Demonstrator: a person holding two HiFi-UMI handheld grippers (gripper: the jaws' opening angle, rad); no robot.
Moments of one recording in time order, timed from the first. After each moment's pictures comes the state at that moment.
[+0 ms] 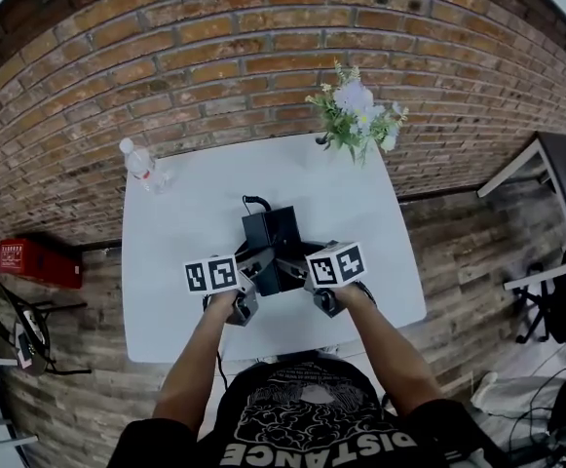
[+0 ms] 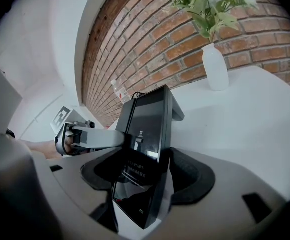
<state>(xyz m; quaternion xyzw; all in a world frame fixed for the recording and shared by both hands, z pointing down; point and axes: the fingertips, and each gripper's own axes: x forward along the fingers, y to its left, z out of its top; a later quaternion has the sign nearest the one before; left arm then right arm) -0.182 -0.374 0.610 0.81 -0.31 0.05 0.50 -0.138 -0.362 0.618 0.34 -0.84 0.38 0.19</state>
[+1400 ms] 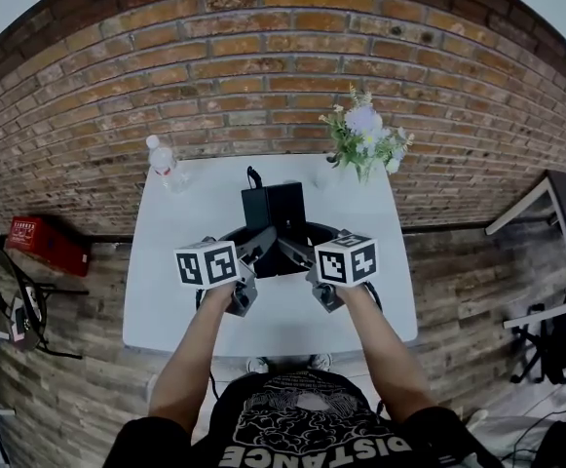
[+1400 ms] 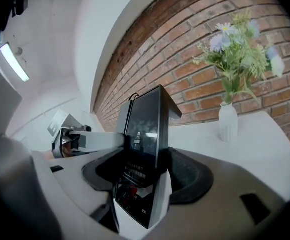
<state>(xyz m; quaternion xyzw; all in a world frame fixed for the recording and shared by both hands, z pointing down) -0.184 -0.385 0.481 0.85 -0.37 0.00 0.37 -0.136 -0.379 0.494 0.34 -0.89 0.28 0.11</state>
